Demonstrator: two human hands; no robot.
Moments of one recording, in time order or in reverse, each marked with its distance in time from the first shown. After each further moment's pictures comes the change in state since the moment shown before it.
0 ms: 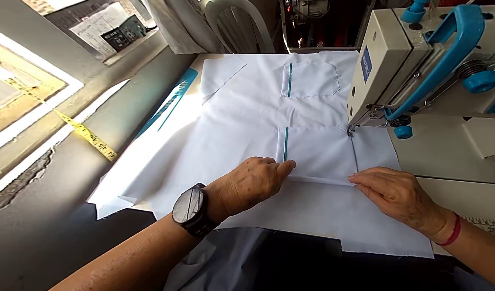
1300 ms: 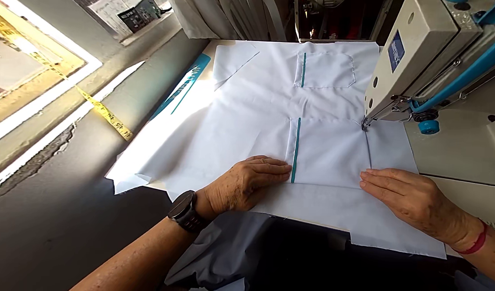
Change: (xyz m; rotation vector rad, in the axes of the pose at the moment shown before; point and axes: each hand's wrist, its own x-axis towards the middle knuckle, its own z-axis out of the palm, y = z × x) left_hand -0.070 -0.007 0.018 -0.375 0.099 -0.036; right_hand -0.006 -0.001 -0.009 -0.138 -0.140 -0.212
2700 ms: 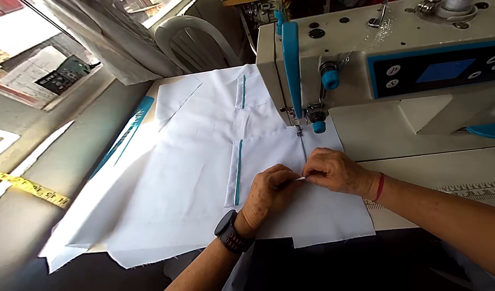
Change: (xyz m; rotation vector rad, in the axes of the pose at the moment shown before) left_hand 0.132 0.059 0.097 -0.224 0.283 -0.325; right_hand 0.014 0.026 0.009 0.415 0.145 0.185
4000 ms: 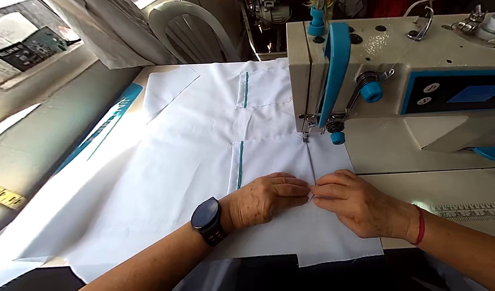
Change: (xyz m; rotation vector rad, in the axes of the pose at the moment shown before) left_hand 0.019 -0.041 -0.032 0.058 -0.405 0.699; right_hand -0.028 -0.020 -0.020 -0.261 -0.212 -0.116
